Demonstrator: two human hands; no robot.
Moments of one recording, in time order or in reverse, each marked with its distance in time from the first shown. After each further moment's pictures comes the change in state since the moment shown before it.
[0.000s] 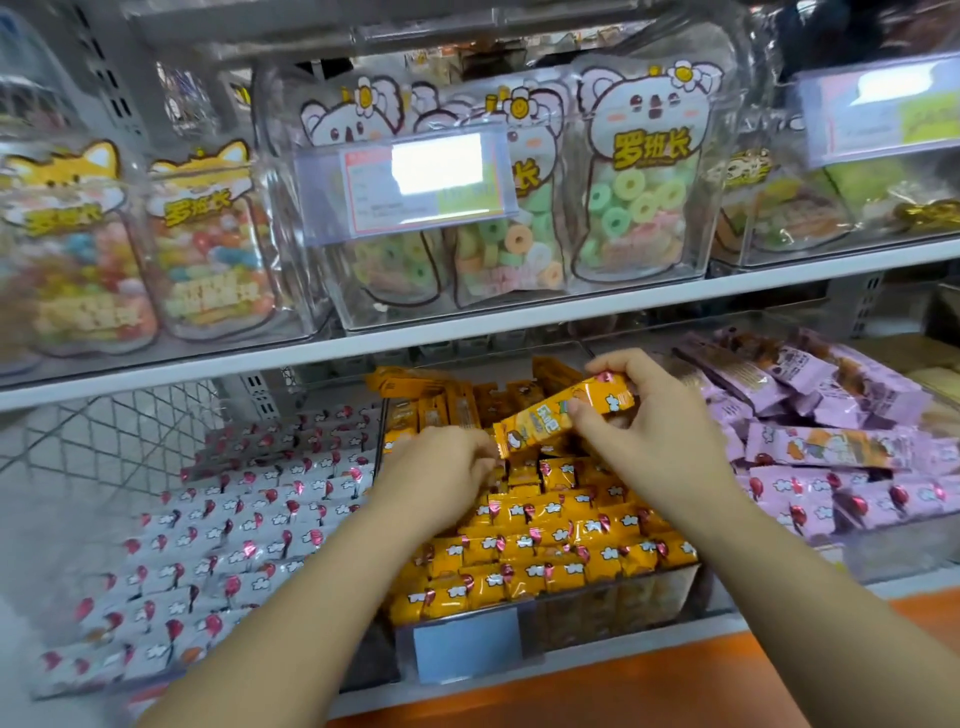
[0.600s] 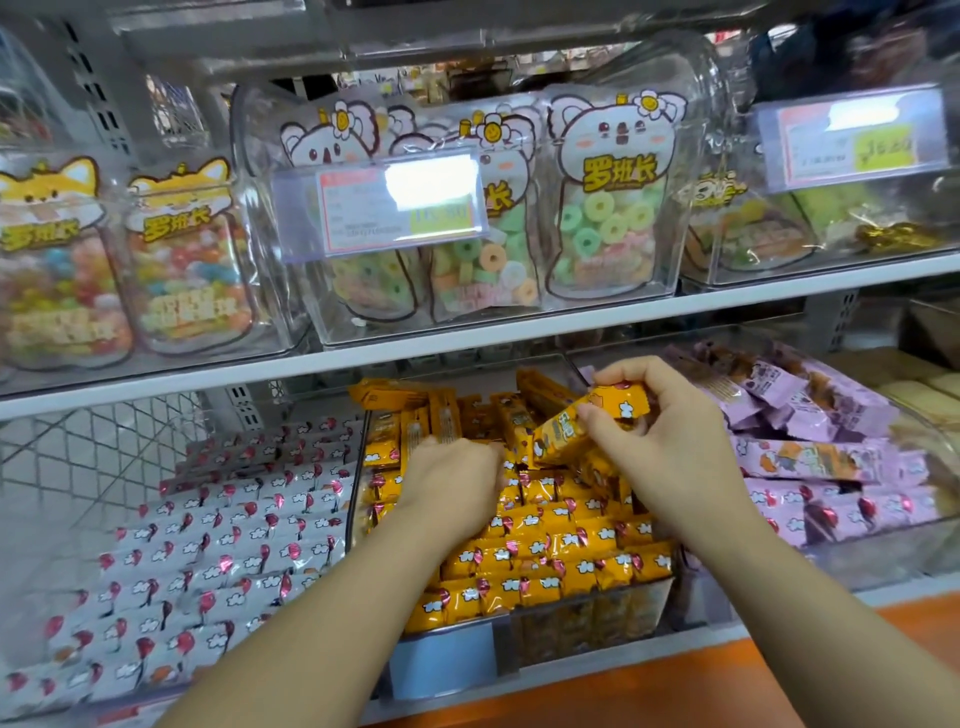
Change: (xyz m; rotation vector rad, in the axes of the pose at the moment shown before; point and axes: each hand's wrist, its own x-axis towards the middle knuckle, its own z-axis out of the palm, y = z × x) left_hand 0.017 0.029 0.016 0.226 0.029 0.049; right_hand -0.006 -0.001 -0.021 0.094 0.096 -0.022
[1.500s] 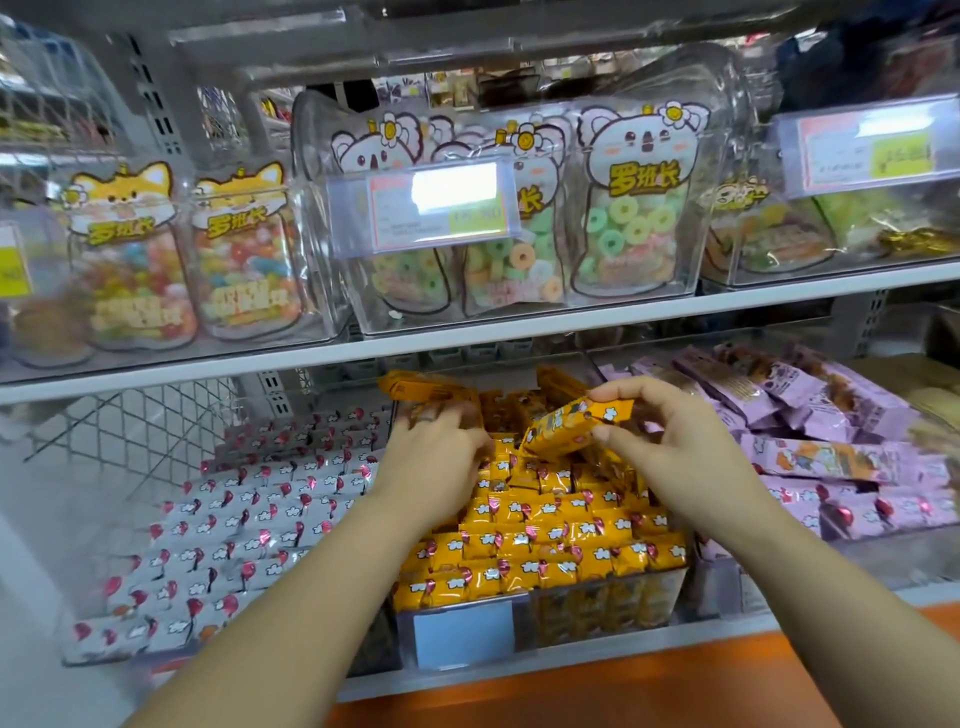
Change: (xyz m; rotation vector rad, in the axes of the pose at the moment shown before) left_hand -0.020 -0.039 -0.006 0.041 0.132 0.017; right_hand -0.004 0.000 -0.005 0.059 -0.246 0.084
